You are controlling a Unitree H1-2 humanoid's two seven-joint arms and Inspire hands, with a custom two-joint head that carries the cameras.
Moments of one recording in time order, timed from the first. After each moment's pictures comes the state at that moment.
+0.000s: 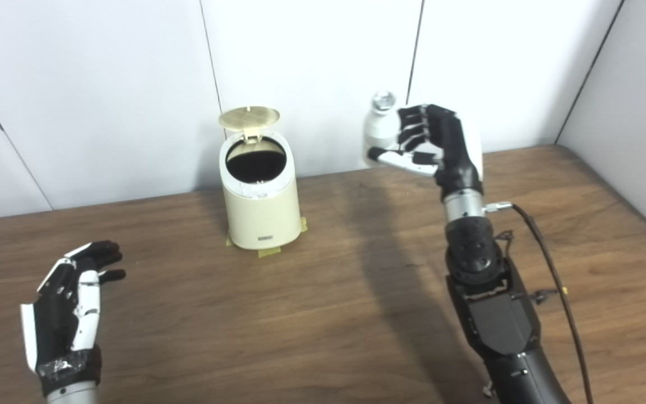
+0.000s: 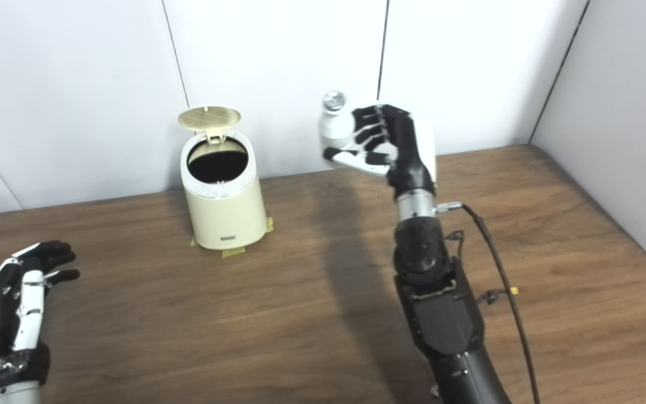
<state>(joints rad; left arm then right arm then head) -0.02 0.02 0.14 -0.19 0.00 -0.15 0.08 -0.45 -0.15 -0.02 -0.05 -0.29 0.17 -0.24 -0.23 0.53</state>
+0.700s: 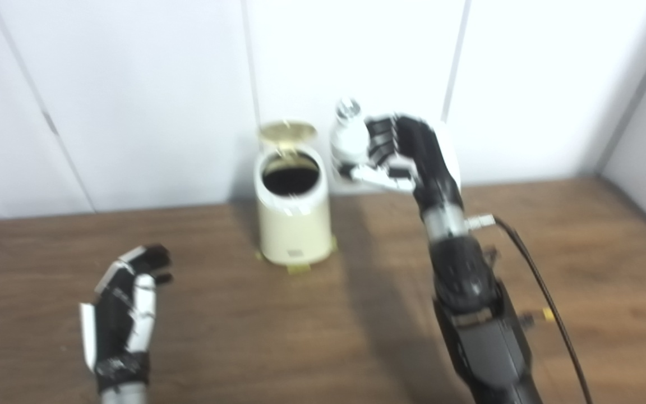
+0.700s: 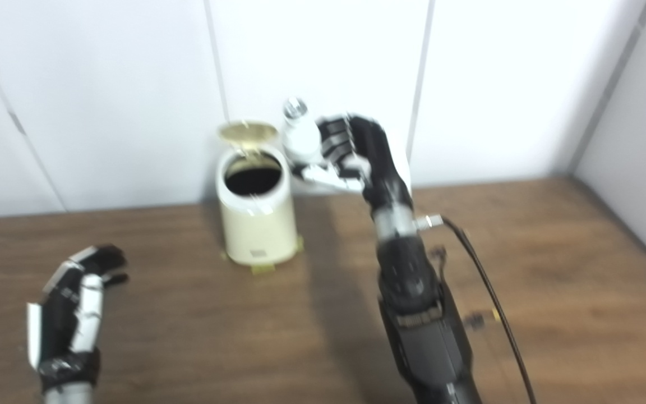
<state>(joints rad) -0.02 -0.04 0.11 -0.16 0.07 -0.18 0.13 -0.50 -0.04 0.04 -0.09 -0.29 0.19 -0.16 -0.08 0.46</state>
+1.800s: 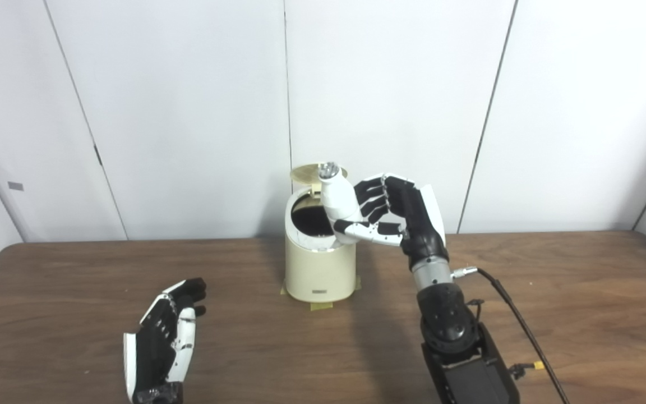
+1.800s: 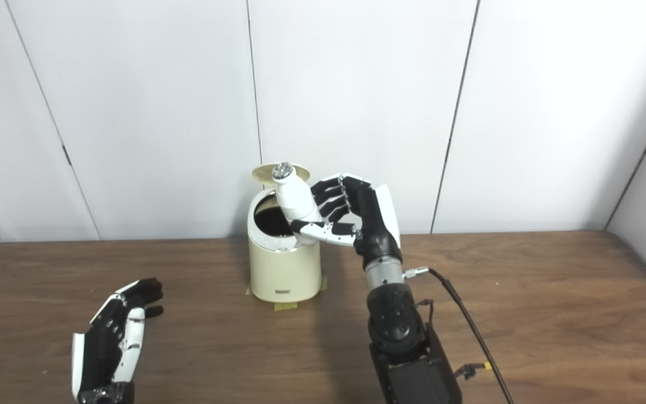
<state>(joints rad) -0.02 -0.07 0.08 -0.12 0.13 -0.22 0.19 -0.56 0.02 0.08 0.18 -0.32 0.03 -0.22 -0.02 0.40</state>
